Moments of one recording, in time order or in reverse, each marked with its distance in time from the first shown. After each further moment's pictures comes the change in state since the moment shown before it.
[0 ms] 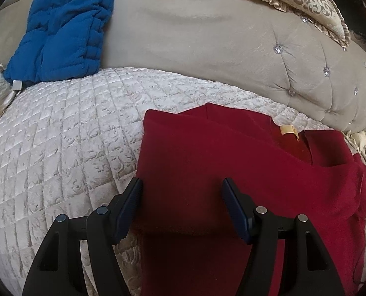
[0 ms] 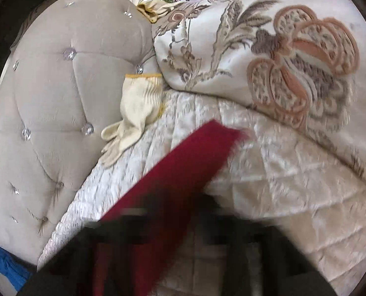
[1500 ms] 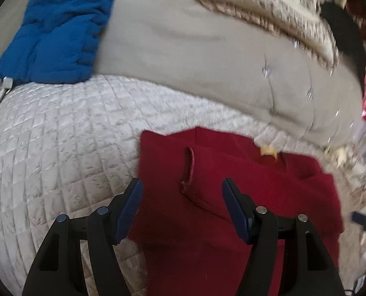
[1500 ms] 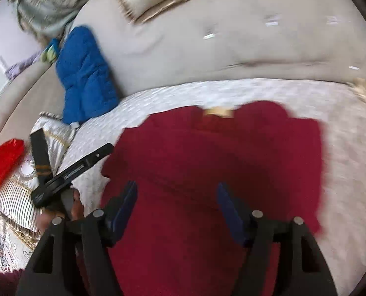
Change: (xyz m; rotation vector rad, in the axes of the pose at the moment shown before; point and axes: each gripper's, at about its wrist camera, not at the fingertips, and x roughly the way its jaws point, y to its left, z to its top) left arm -0.013 0.009 0.025 -0.029 0.010 -0.124; right arm -0.123 0.219 -0.248 -0.787 0.457 0.431
